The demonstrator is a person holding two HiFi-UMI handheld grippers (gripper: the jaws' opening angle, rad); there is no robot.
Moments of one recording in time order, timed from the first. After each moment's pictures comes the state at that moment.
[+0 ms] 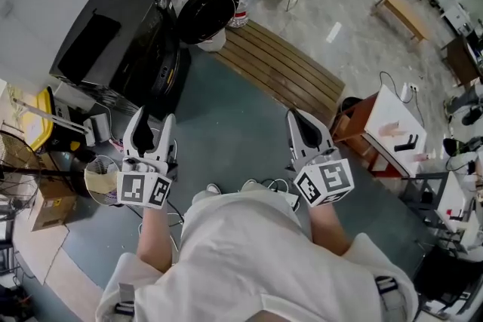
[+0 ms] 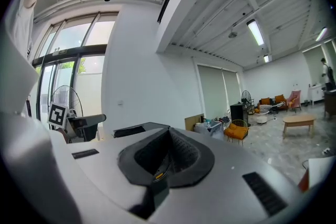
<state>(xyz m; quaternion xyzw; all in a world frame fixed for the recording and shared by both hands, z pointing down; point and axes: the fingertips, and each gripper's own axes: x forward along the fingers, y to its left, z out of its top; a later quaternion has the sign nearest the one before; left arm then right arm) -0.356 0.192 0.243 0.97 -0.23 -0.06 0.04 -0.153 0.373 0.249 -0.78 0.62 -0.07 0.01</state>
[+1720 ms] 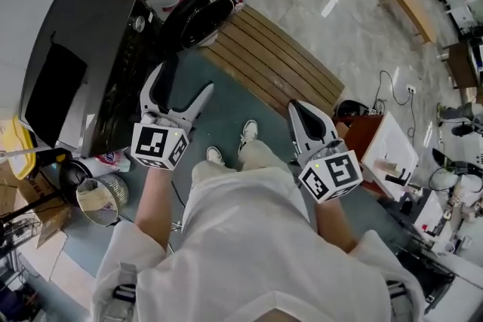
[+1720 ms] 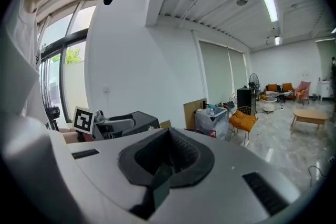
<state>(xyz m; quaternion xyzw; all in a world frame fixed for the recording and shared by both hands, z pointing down) -0.035 -0.093 0.327 0.99 -0.15 0.02 0.08 0.069 0.082 0.290 -0.75 0.64 -0.15 -0.05</state>
